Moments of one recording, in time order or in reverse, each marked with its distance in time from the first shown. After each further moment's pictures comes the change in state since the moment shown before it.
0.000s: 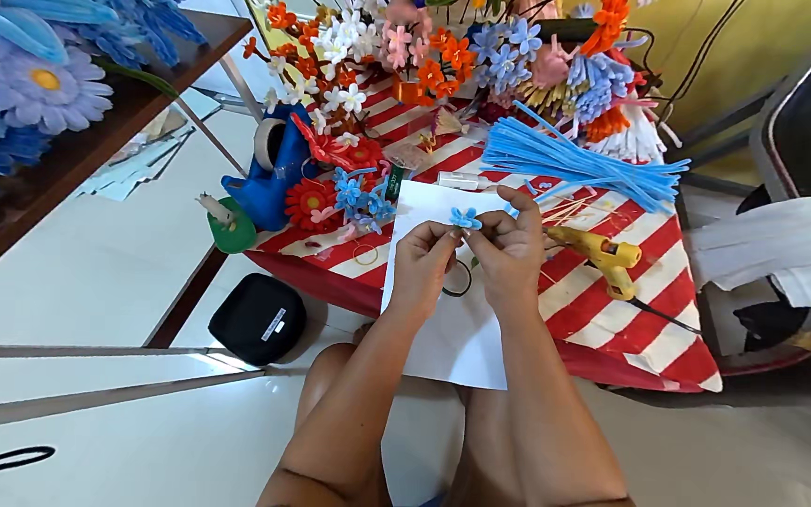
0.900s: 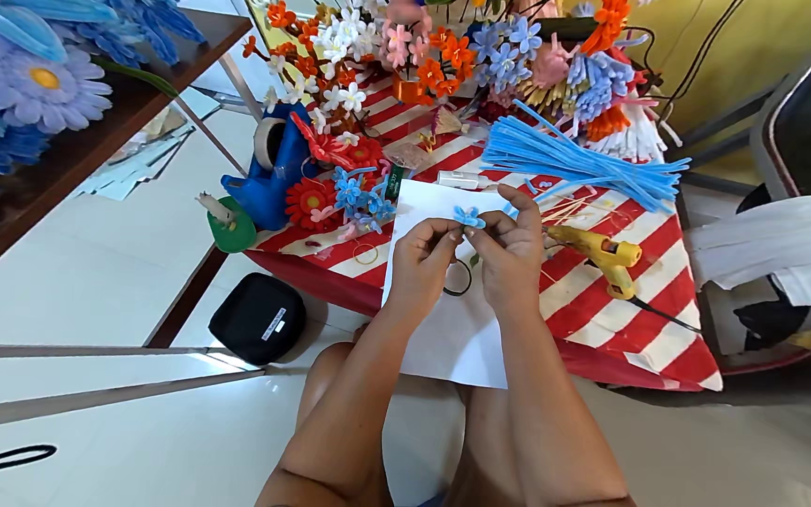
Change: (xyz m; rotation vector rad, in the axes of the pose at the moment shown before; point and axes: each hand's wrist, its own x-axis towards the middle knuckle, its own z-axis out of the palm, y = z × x) left_hand -0.001 0.002 -0.007 0.182 -0.069 0.127; right_hand -0.001 0.001 0.000 0.094 0.006 0.057
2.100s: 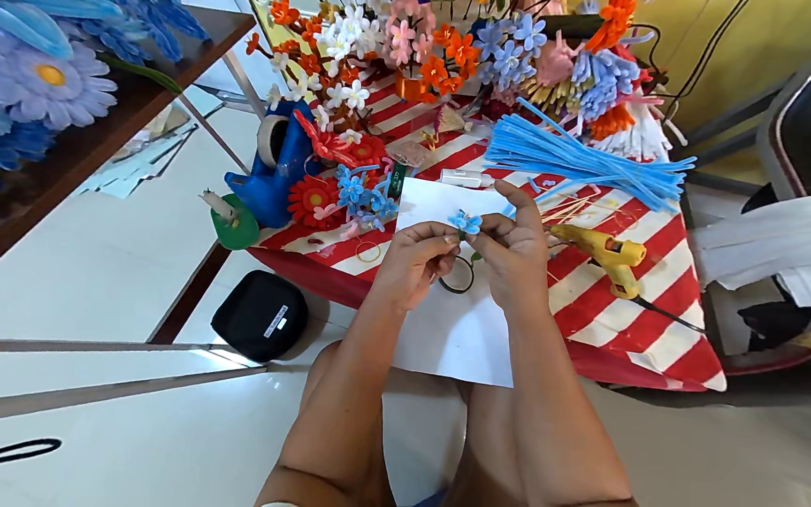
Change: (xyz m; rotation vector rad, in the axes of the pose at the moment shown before) left_hand 0.008 0.015 -0.019 -0.395 -0.151 -0.397; right_hand 0.001 -0.005 -0.006 0.015 -0.104 0.052
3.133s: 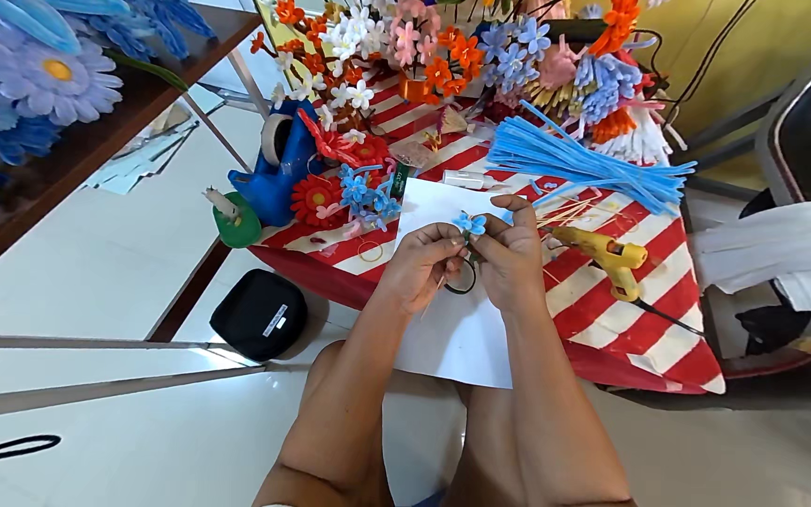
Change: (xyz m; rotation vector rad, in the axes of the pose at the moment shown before) left_hand 0.001 -0.002 0.001 -0.105 -0.020 -0.102; right_hand 0.000 0.002 0.005 0.163 0.007 0.097
